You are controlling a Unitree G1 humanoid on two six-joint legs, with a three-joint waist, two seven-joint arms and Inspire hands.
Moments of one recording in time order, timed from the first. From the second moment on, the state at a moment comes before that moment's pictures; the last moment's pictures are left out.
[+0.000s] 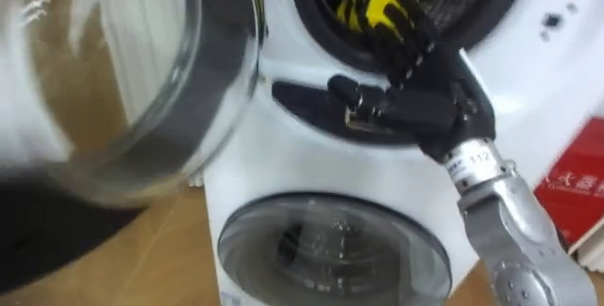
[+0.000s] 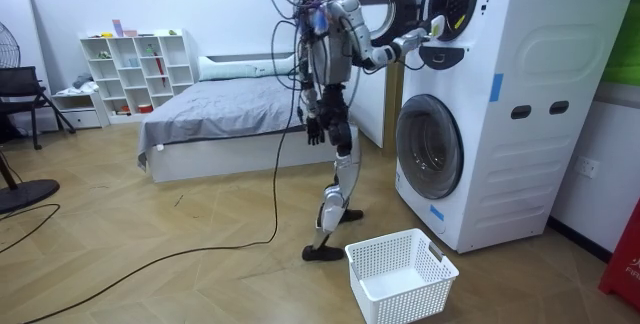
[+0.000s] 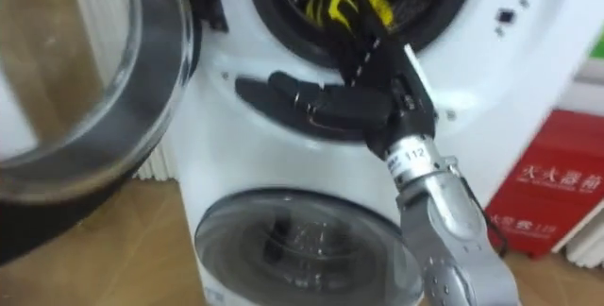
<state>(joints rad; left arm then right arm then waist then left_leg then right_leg) 0.18 0.24 0.08 1.14 0.04 0.05 0.10 -0.34 -0.30 0.10 -0.05 0.60 -0.02 0.02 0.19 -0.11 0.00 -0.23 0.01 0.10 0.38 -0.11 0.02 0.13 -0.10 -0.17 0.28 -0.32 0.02</state>
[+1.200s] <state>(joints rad) 0.19 0.23 0.06 1.11 0.05 0.03 0.07 -0.24 -0.33 0.14 -0.13 0.58 0.00 0.07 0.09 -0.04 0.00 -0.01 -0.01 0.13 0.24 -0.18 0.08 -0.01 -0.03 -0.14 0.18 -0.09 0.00</state>
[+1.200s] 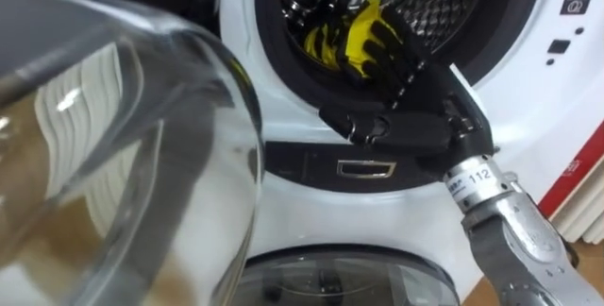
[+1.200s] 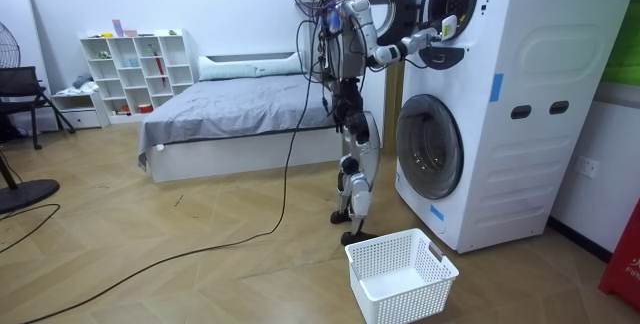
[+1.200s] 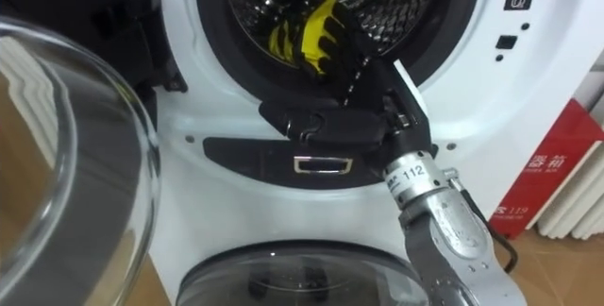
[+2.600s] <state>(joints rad) 0.21 0.20 0.09 1.10 0.07 0.05 0.09 -0.33 -0.41 -0.02 -0.32 0.40 0.00 -0.09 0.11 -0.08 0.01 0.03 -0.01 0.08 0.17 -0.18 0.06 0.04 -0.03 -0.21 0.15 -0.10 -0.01</state>
